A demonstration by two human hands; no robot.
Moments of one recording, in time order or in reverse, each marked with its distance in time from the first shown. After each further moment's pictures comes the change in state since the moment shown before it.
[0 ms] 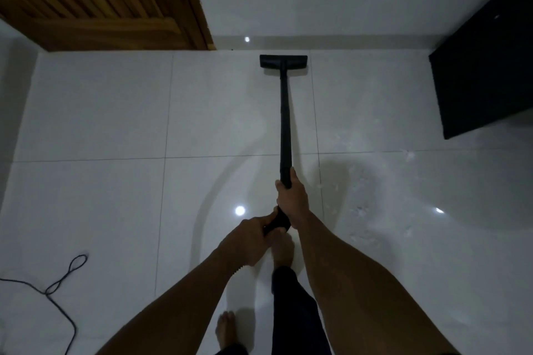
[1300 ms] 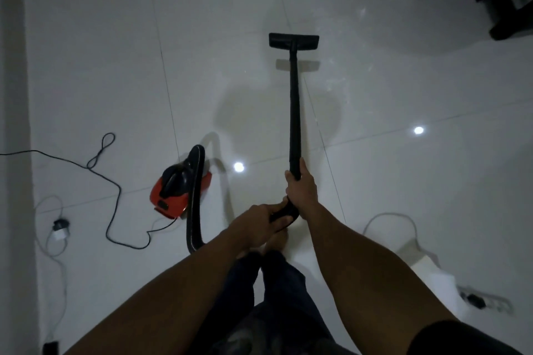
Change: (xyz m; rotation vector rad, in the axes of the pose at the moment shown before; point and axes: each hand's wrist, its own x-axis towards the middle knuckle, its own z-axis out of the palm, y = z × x) left_hand -0.515 -0.264 0.421 0.186 -0.215 0.120; right_hand -0.586 0.466 0.090 0.162 0.153 0.111
